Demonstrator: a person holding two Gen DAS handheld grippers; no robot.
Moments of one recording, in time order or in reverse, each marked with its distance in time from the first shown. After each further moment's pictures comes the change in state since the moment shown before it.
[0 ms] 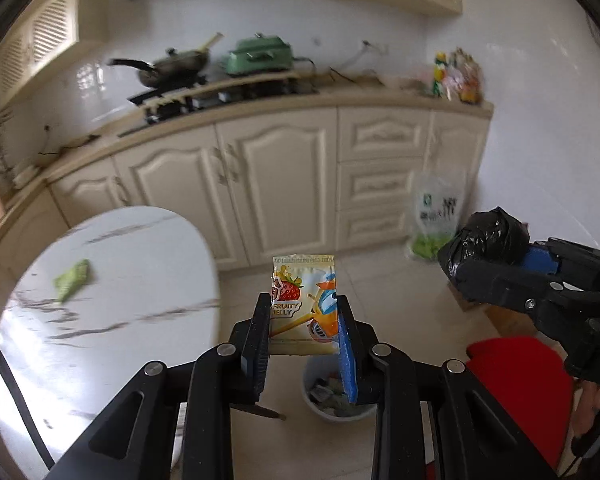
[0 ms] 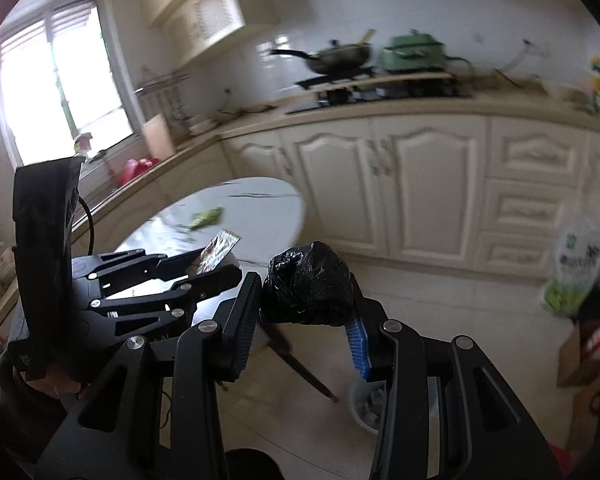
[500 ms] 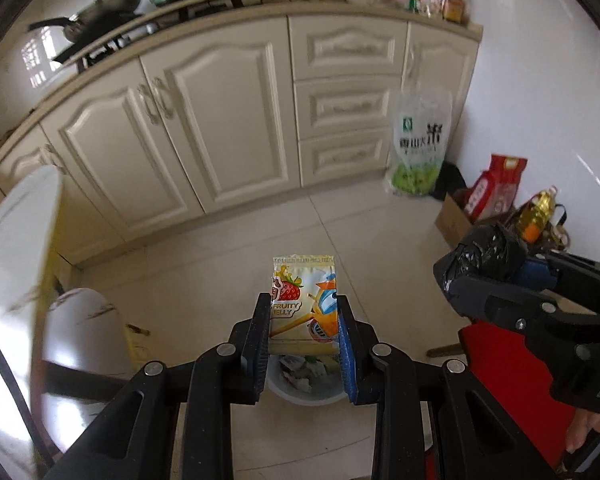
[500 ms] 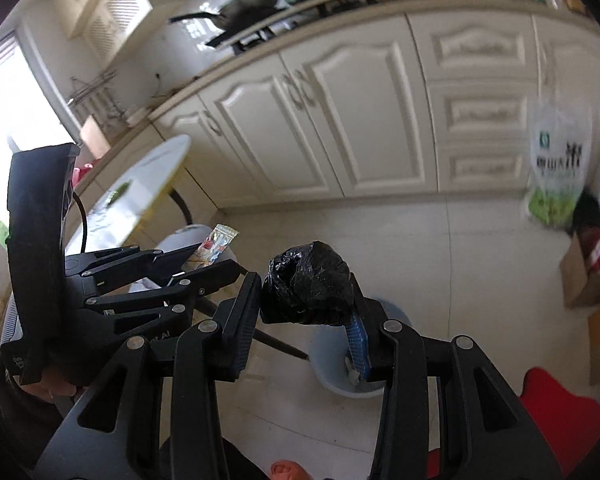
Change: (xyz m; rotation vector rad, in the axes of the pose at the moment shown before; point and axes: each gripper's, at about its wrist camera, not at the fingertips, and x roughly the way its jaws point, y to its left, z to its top) left arm 0.229 -0.062 0.051 0.104 0.243 -0.079; right arm 0.066 -0.148 -0.081 0.227 0.148 -0.051
